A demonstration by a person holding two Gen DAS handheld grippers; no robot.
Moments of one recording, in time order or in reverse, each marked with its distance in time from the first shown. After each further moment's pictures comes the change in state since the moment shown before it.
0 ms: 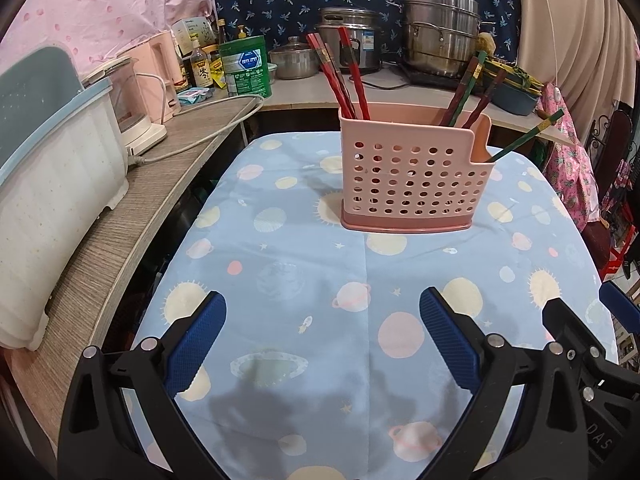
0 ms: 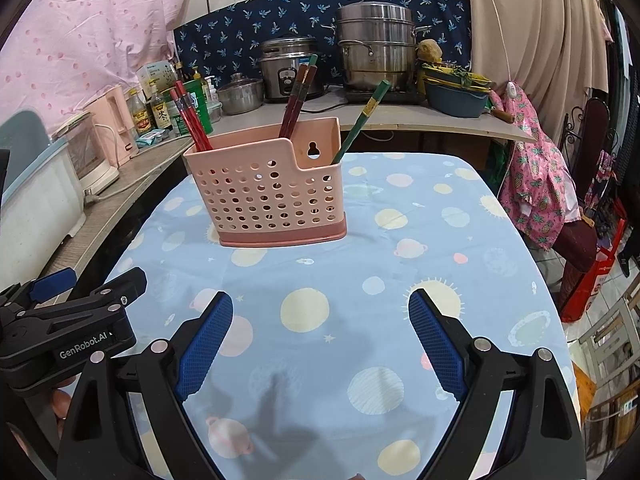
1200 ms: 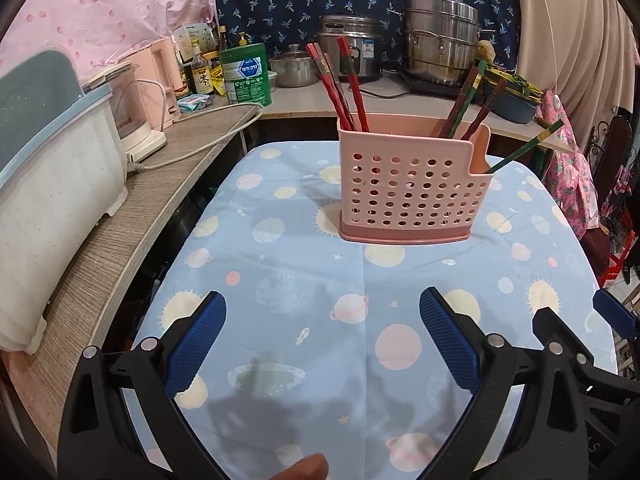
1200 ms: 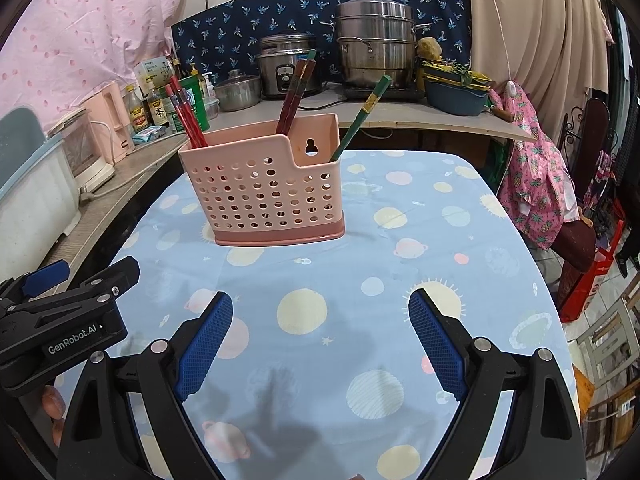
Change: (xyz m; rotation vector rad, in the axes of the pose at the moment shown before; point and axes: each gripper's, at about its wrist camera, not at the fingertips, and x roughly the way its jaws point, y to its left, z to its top) left arm 0.000 -0.002 0.005 -0.007 -0.030 0.001; right arm 0.008 0.000 0.000 0.001 0.007 -0.005
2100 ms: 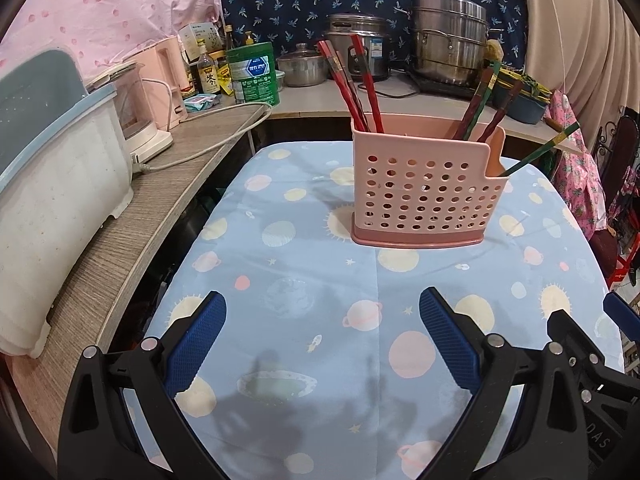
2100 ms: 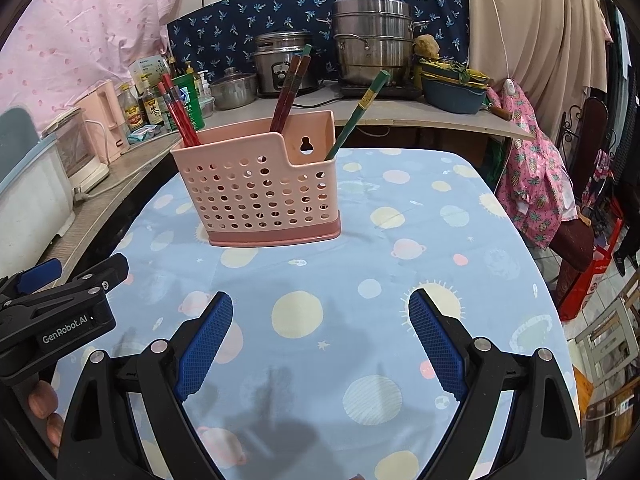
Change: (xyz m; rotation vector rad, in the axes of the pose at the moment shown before) left arm 0.009 0.005 0.002 -0.005 0.006 0.024; right arm 0.010 -0.003 0.003 0.003 0.007 -0.015
